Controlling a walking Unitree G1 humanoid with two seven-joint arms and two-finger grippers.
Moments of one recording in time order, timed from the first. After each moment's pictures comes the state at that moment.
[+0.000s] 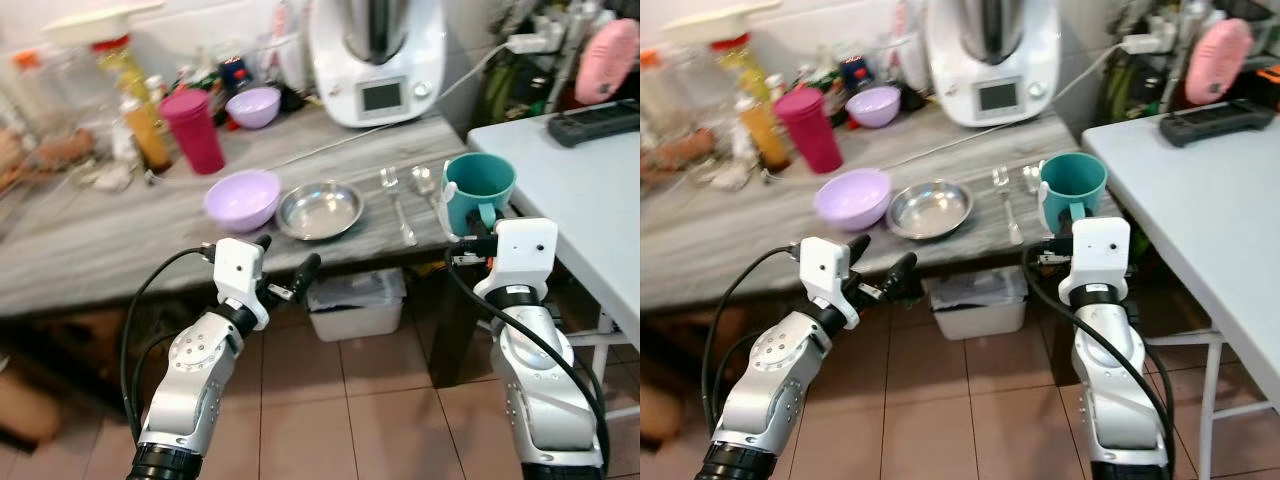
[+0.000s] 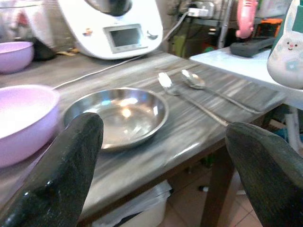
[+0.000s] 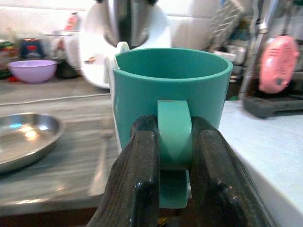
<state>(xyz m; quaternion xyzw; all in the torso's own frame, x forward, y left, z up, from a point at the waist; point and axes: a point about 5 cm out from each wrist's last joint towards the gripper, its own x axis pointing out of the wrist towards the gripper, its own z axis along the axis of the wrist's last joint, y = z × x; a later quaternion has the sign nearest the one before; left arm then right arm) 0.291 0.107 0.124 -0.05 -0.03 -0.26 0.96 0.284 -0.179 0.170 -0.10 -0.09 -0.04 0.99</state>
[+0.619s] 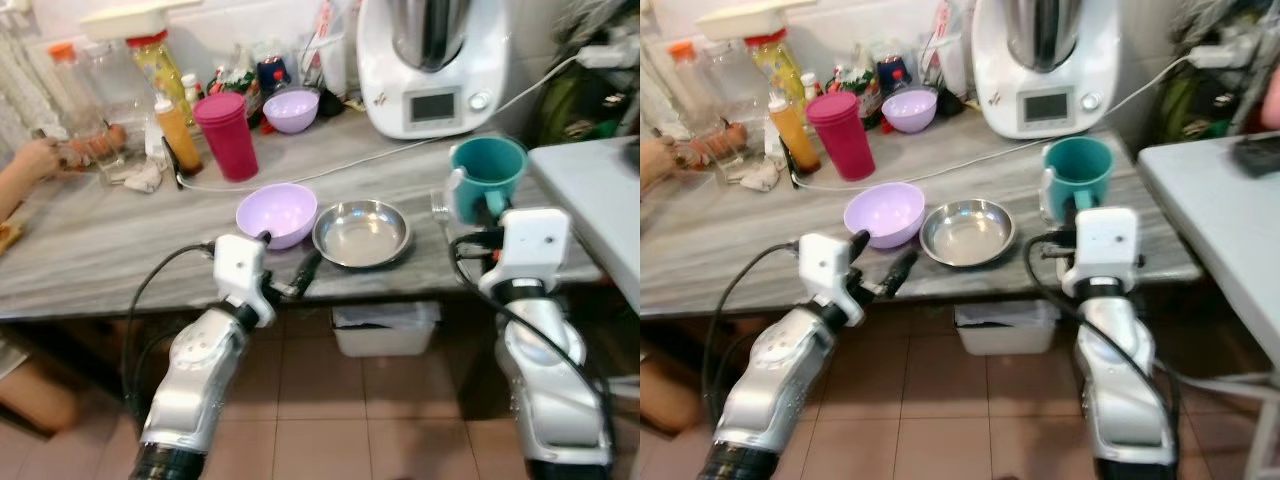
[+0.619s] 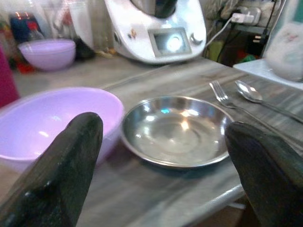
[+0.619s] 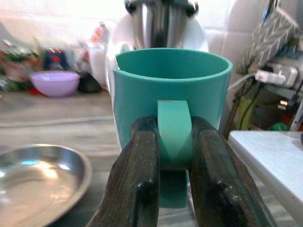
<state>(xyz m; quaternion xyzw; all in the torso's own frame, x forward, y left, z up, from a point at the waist) 0.289 0.090 0.129 -0.07 -0.03 -0.28 0.96 0.283 -0.188 0.182 -0.11 -0.11 -0.05 0.99</state>
